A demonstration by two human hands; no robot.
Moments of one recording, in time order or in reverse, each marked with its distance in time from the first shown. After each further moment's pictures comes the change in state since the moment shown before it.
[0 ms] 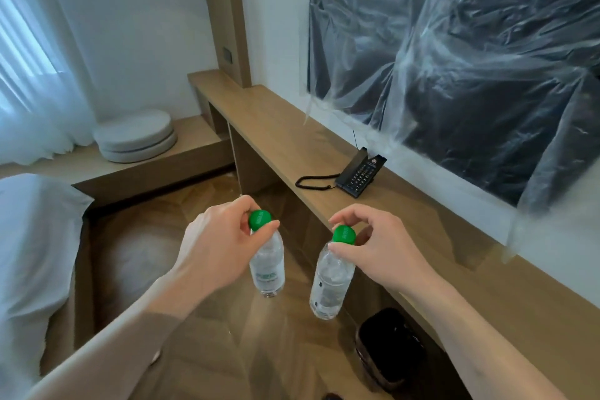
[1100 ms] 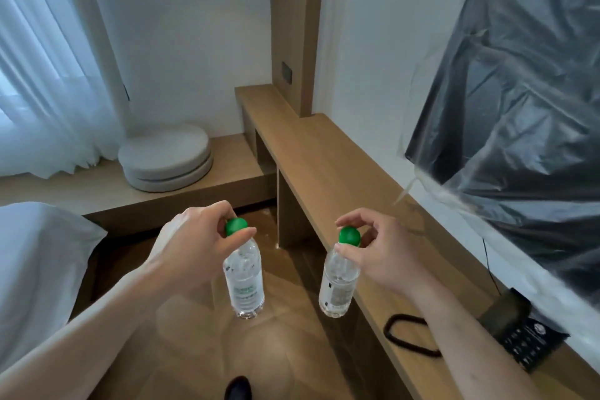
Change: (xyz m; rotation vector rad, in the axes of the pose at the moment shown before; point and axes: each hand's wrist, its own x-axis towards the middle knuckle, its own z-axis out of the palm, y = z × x) left_hand 0.486 -0.349 0.009 0.142 -0.053 -0.226; right_hand 0.603 -0.023 0.171 0.026 -0.126 -0.048
